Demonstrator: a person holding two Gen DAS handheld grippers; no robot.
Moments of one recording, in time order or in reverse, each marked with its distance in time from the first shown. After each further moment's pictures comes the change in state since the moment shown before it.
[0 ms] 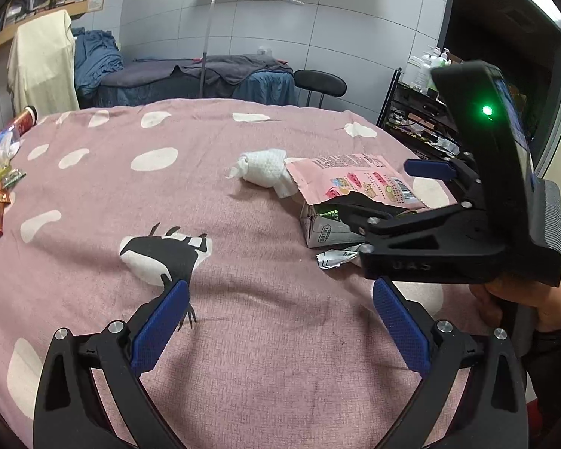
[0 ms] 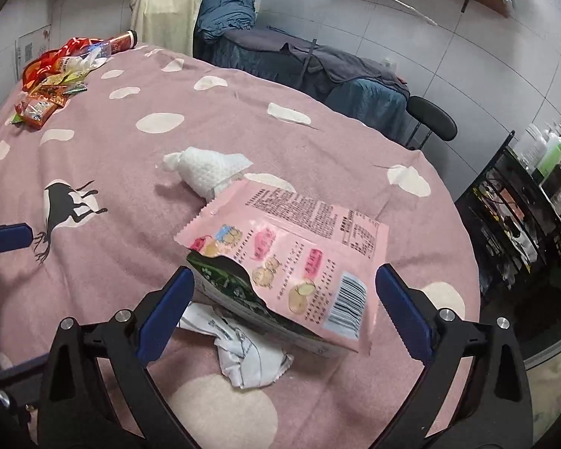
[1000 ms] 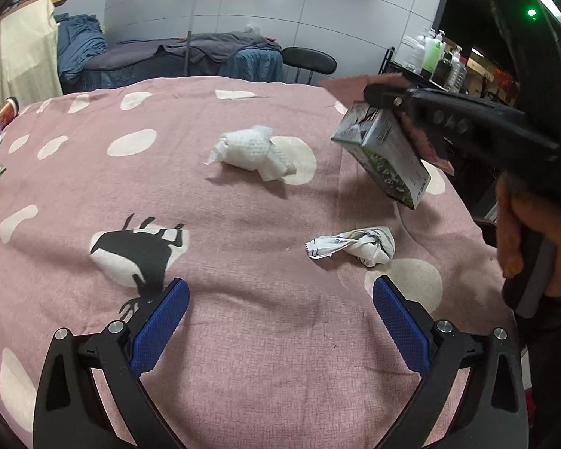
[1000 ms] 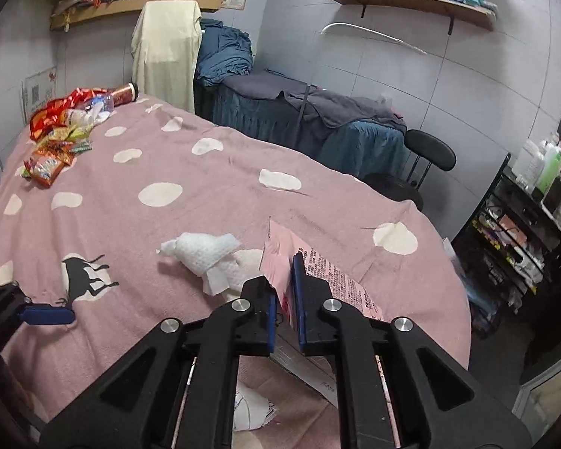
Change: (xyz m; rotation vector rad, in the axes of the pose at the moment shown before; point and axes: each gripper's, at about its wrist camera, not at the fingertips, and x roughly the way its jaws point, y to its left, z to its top) left arm 0.017 -0.007 0.004 0.029 0.093 -0.052; right arm -0.029 -0.038 0.033 0.107 -0.178 0.069
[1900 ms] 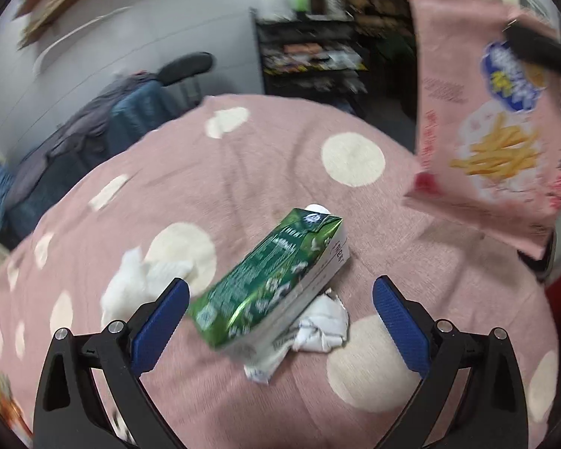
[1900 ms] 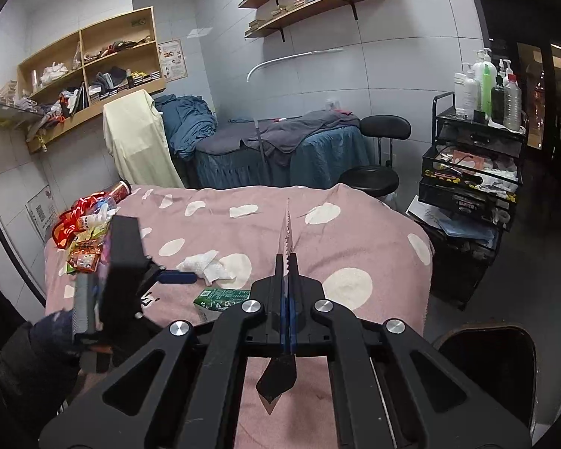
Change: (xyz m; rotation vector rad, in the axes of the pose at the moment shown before) left arm 0.068 -0.088 0.072 0.619 0.118 -0.105; right arm -0.154 -0.101 -0.065 0.365 -0.141 0.052
